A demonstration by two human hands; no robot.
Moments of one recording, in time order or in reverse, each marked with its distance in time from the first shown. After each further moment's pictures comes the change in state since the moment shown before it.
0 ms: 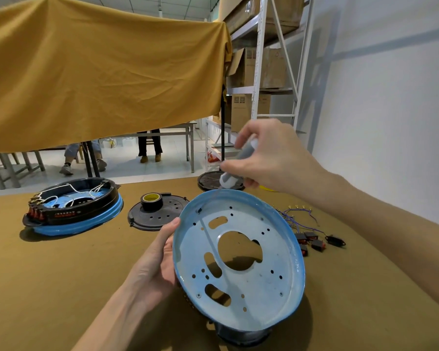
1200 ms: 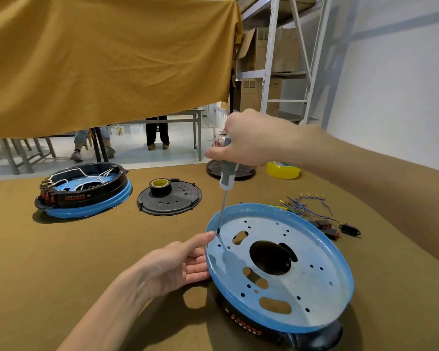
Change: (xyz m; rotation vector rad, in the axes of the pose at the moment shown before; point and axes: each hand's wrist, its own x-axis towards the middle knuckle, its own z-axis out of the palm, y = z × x) left_hand 0.004 -0.005 -0.005 0.414 0.075 -0.374; right_hand 0.054 -0.007 0.035 -0.647 -0.365 -0.094
